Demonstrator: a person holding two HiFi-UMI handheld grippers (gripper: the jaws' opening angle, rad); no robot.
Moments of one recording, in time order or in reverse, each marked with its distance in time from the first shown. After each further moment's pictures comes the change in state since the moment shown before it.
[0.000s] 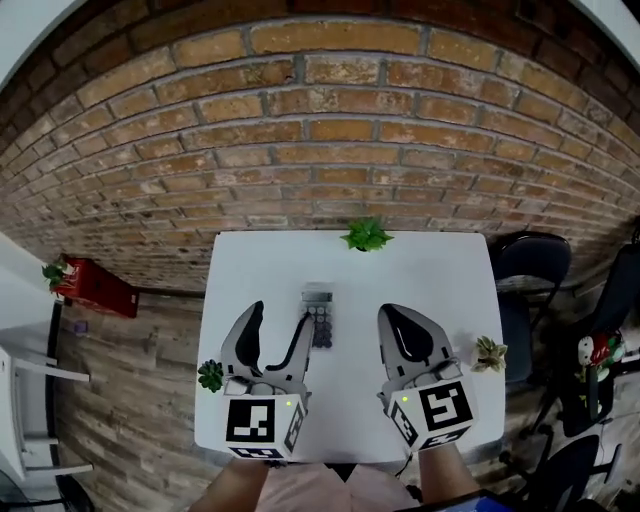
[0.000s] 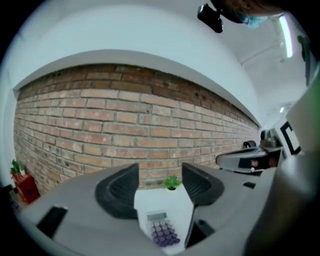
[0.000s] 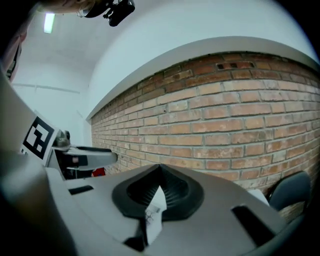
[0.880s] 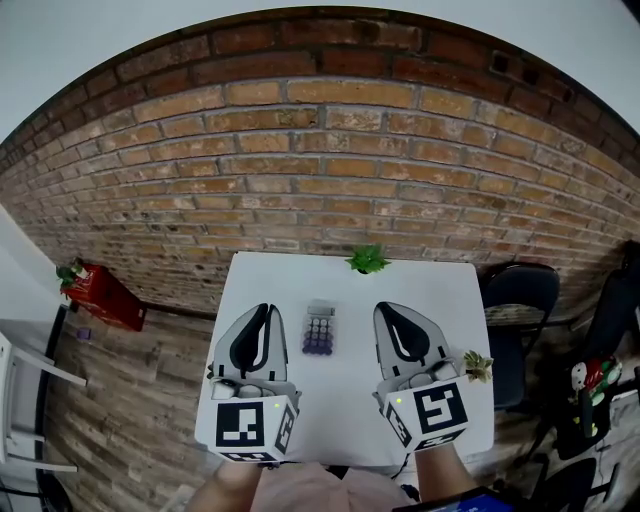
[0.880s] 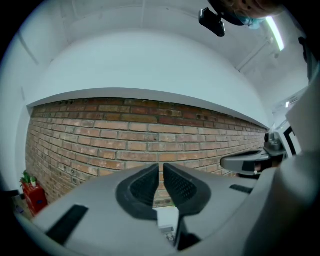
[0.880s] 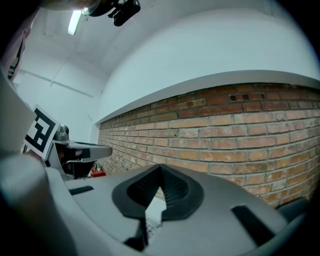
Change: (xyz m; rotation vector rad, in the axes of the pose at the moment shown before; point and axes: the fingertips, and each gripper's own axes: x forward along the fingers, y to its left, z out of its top) left arm -0.069 0.008 0.077 0.034 -0.182 0.112; right arm -0.043 0.035 0.074 -0.128 -0.153 0.041
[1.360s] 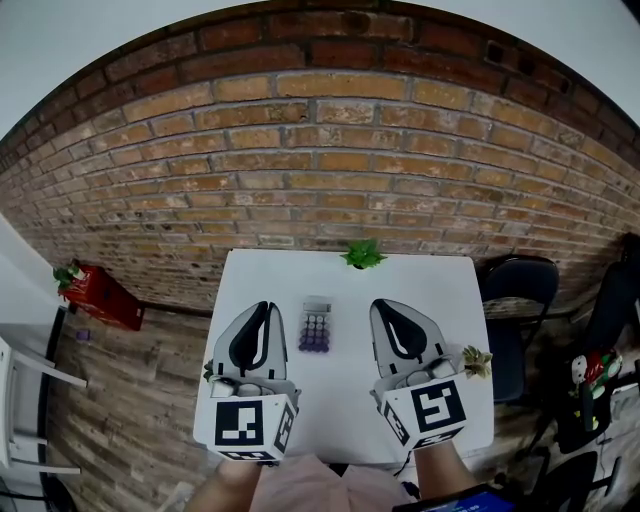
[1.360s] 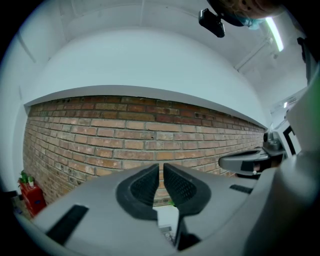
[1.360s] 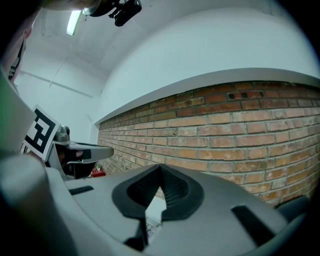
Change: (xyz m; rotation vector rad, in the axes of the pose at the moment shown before) left arm 0.007 -0.008 -0.005 0.005 0.011 -0.022; right arm 0.002 -0.004 -0.004 0.009 0.003 -0.002
